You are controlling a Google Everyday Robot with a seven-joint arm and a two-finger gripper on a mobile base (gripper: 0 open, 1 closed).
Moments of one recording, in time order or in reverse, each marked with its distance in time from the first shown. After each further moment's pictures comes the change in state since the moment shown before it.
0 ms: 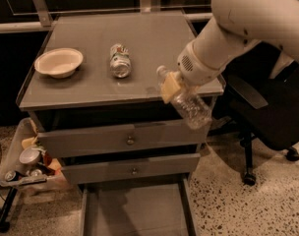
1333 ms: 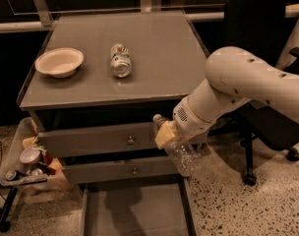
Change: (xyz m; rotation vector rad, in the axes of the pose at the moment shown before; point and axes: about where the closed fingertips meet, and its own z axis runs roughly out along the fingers) arm 0.096 0.020 0.090 -0.160 0.130 0.151
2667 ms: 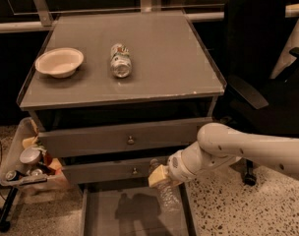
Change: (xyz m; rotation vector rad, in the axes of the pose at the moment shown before) arm 0.061 -0.055 0.177 -0.208 0.028 0.295
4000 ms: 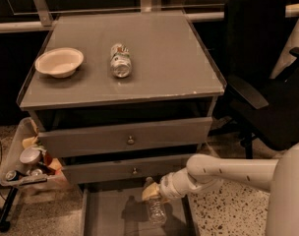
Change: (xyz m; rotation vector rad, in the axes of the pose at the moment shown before) arm -0.008 -0.083 0.136 -0.099 -0.023 0.158
